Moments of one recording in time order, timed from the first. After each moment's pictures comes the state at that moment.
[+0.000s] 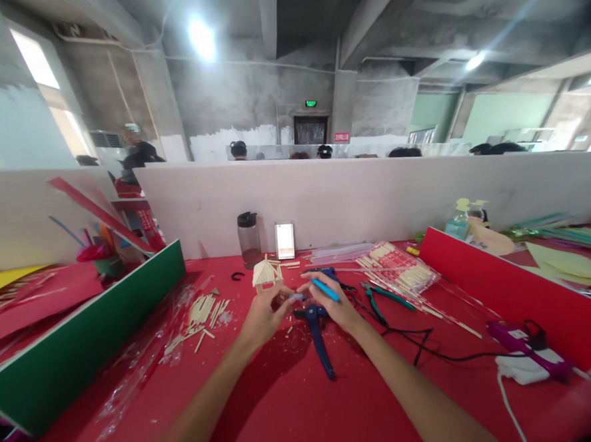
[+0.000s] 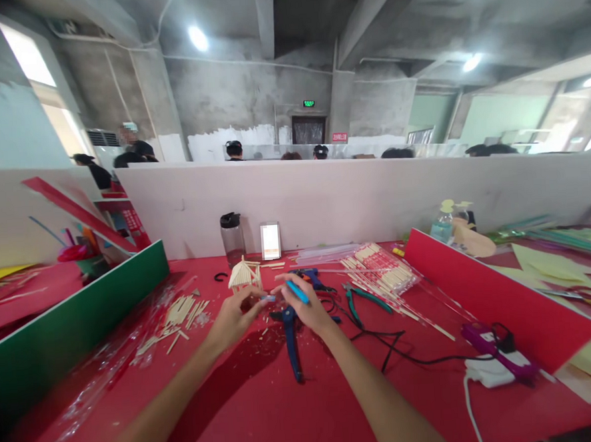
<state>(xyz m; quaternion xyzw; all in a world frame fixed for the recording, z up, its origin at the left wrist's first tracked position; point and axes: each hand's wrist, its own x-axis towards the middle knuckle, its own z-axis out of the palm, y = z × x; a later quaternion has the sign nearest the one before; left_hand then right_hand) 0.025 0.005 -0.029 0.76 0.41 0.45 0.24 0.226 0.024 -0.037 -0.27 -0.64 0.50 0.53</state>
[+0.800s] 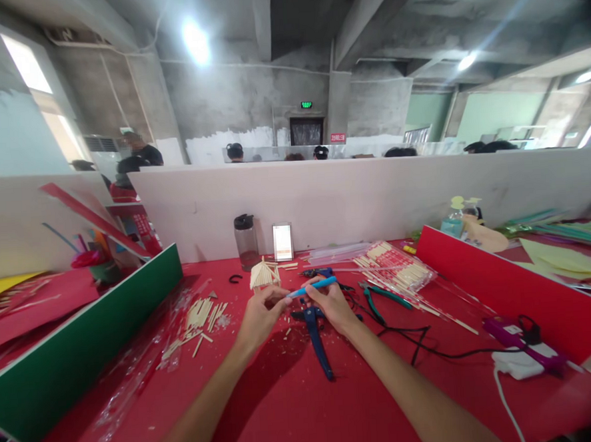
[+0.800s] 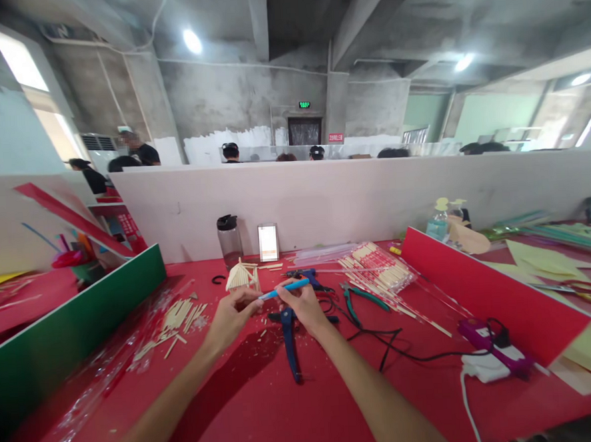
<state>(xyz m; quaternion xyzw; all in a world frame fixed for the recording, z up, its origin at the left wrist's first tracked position) 0.028 0.007 -0.029 0.67 0.43 0.50 0.35 0.215 0.031 -0.050 -0.27 -0.52 0.56 0.58</state>
